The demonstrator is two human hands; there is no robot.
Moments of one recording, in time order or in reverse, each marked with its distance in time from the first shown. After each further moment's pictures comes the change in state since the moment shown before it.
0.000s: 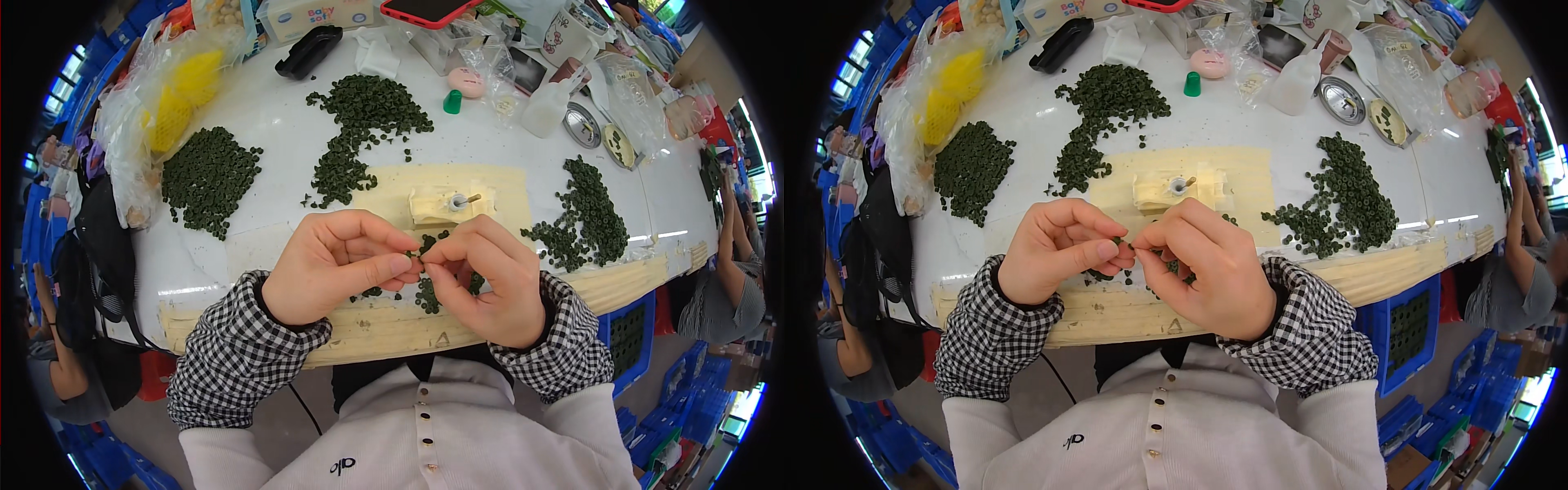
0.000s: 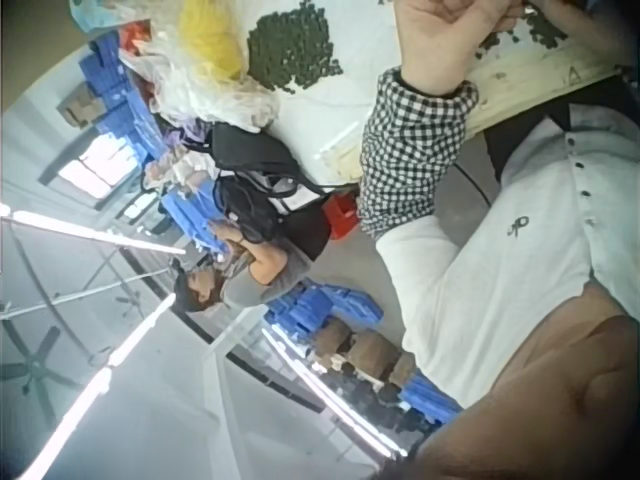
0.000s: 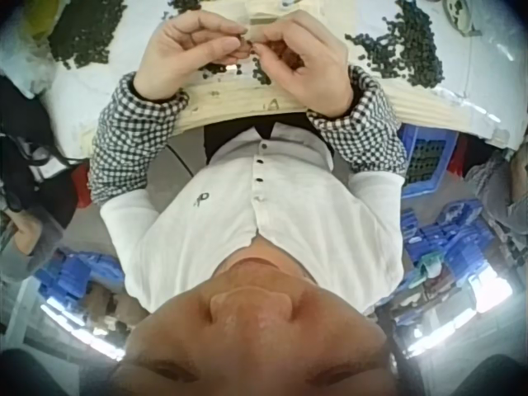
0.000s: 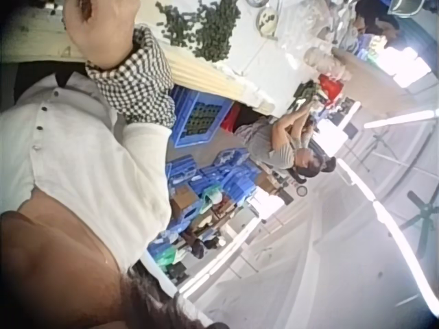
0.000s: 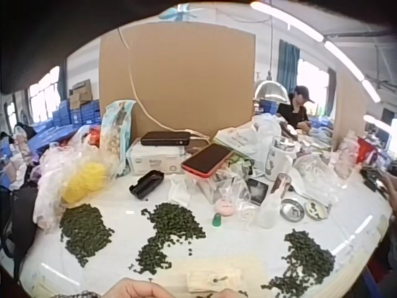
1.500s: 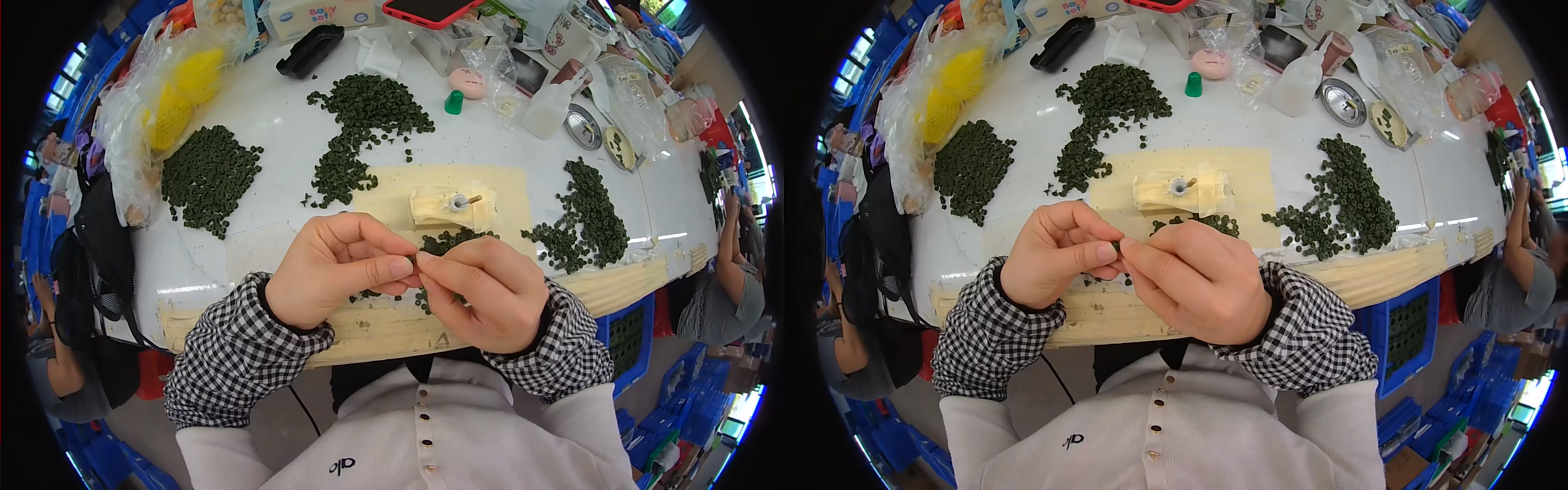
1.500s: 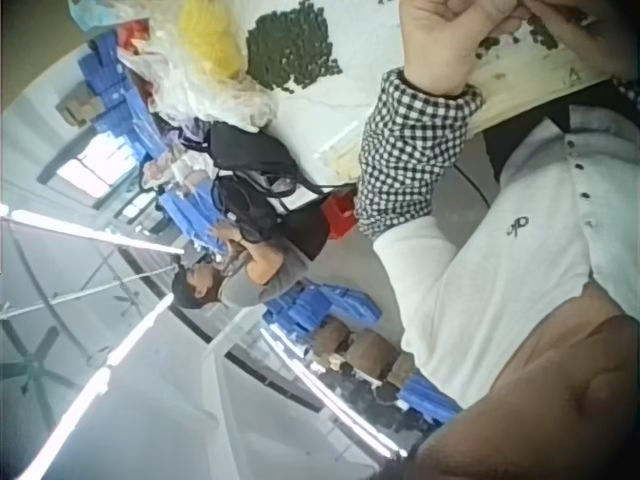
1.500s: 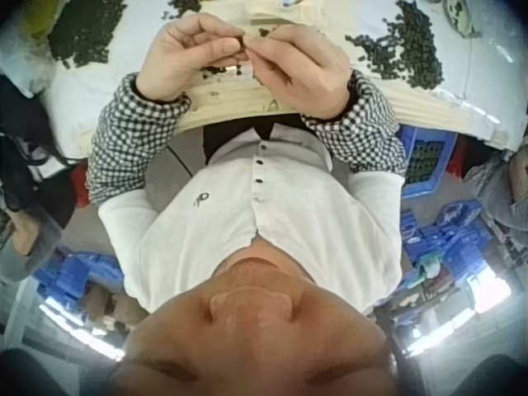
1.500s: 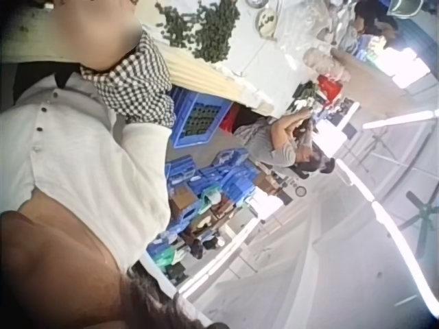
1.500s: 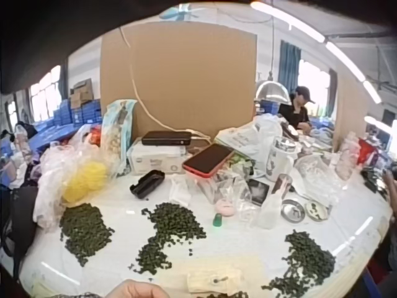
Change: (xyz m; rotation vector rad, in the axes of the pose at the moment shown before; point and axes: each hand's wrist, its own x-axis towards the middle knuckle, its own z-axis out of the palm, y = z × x) left_hand -0.001 -0.005 -0.001 -0.158 -0.004 -0.064; right_hand 0.000 0.003 0.004 -0.174 0.128 -0.323
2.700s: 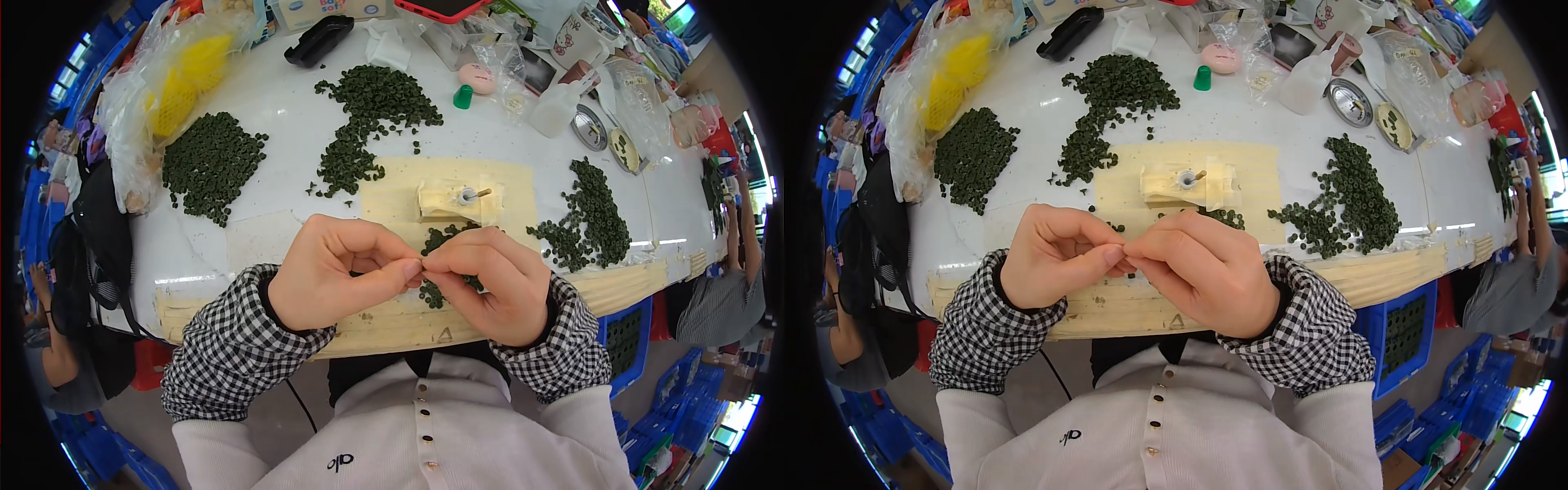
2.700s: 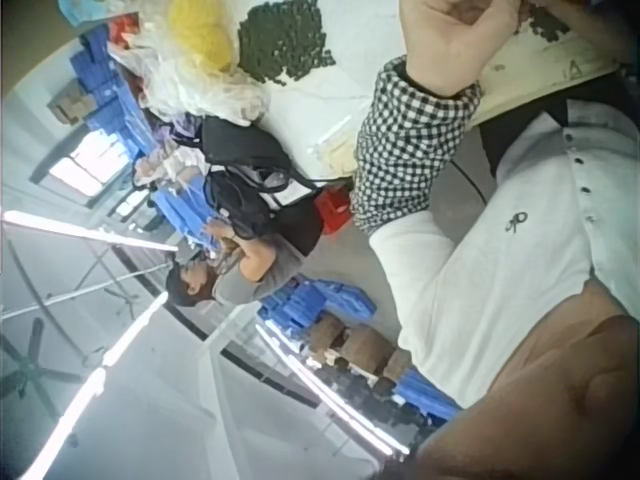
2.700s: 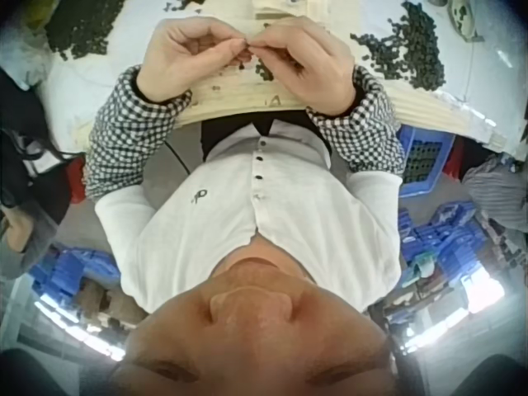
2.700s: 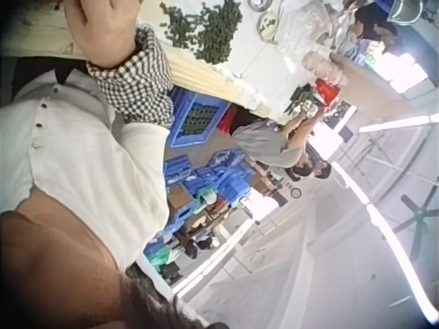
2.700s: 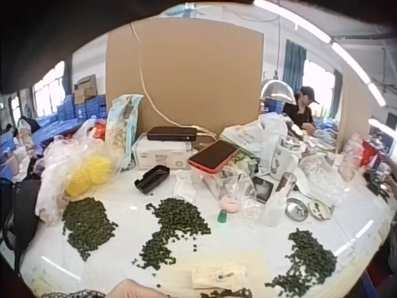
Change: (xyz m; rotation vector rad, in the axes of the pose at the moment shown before) left_hand -0.008 0.000 0.005 0.286 -0.004 0.086; right_hand 0.002 0.002 0.000 0.134 -0.078 0.043
